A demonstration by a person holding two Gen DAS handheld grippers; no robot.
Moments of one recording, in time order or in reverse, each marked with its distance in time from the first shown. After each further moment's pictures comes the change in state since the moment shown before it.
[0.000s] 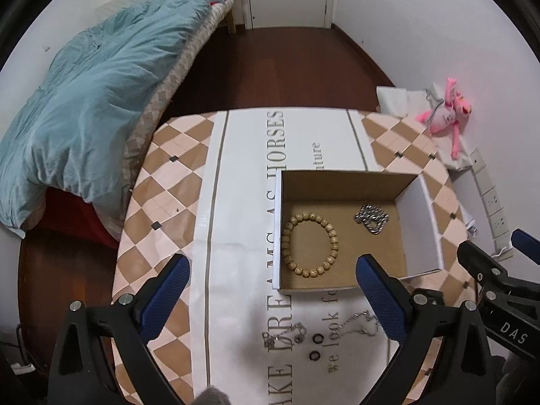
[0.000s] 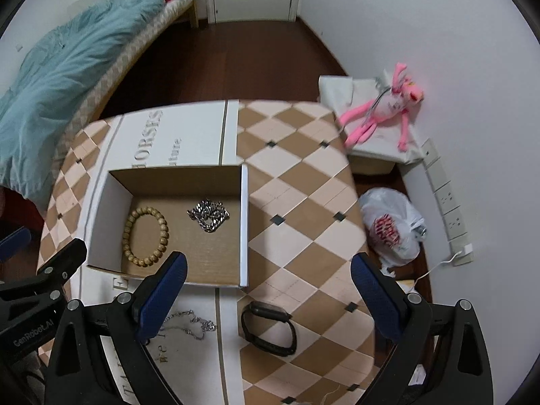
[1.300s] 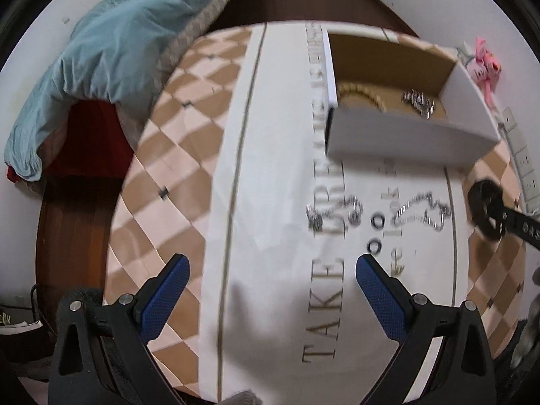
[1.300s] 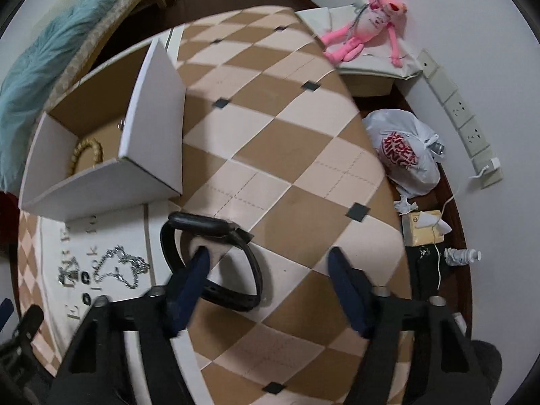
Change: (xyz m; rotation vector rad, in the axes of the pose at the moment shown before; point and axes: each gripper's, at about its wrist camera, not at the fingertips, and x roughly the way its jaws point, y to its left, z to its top) left arm 0.037 0.016 -0.121 -0.030 0.174 0.128; right arm 0.103 -0.052 -0.101 0.145 0.199 0.073
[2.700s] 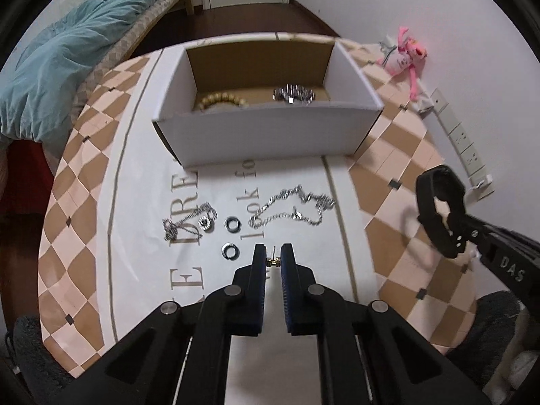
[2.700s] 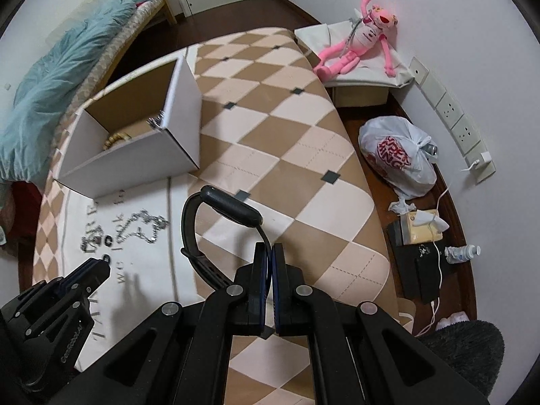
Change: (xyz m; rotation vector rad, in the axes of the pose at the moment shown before) left arm -0.025 -0.079 -0.004 0.129 -0.101 -0.256; right arm -0.068 -0.012 -0.041 0.034 -0.104 0.062
